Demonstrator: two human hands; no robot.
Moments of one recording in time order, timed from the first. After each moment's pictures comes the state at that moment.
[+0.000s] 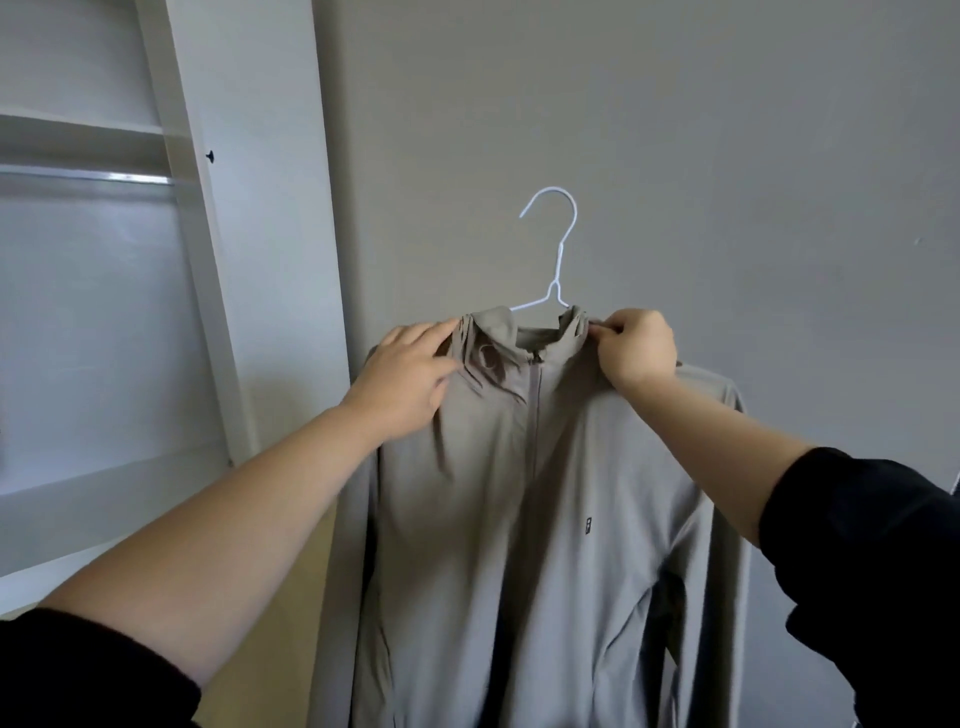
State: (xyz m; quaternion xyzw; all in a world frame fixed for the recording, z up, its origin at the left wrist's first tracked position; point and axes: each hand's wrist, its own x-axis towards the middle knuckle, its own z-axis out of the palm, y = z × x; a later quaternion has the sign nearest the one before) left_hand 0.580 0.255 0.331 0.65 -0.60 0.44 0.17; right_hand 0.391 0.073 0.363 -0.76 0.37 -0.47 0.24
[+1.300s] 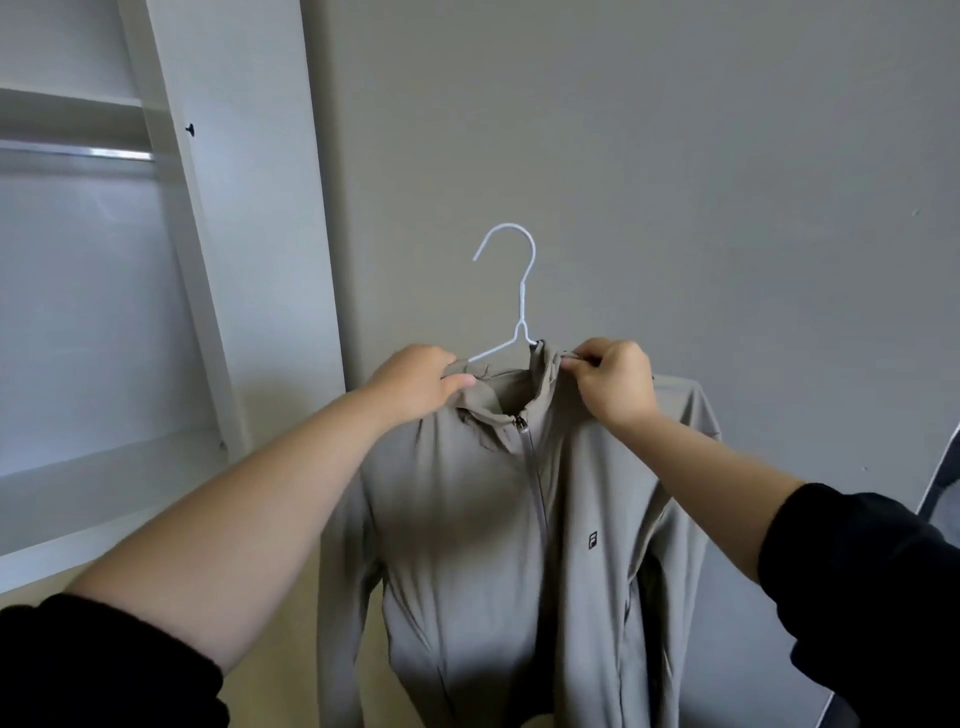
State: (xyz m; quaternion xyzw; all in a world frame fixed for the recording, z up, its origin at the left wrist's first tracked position) left_hand 0.554 0.231 0.324 0.81 -0.52 0.09 0.24; right_hand 0.382 0.080 0.311 -0.80 0.29 -0.46 0.25
